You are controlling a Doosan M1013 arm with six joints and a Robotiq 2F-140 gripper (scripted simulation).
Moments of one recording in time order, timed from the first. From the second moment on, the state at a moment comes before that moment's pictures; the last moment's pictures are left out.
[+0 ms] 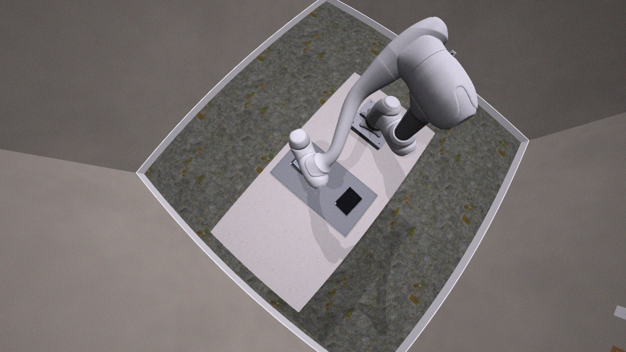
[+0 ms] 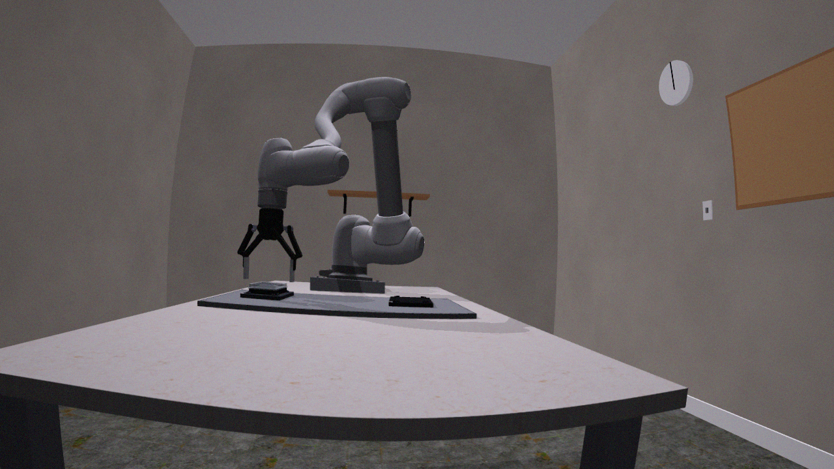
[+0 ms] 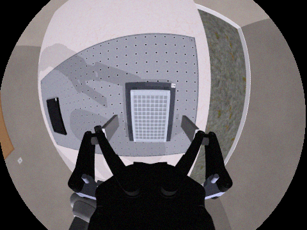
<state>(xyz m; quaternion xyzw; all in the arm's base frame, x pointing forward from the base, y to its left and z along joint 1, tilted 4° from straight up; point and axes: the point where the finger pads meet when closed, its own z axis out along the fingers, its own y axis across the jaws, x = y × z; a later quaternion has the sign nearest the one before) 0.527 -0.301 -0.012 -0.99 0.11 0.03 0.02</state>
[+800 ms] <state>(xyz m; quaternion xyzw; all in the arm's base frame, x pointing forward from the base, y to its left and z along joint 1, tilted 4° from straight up) 0.530 -0.304 0.046 -0.99 0.11 0.03 0.02</state>
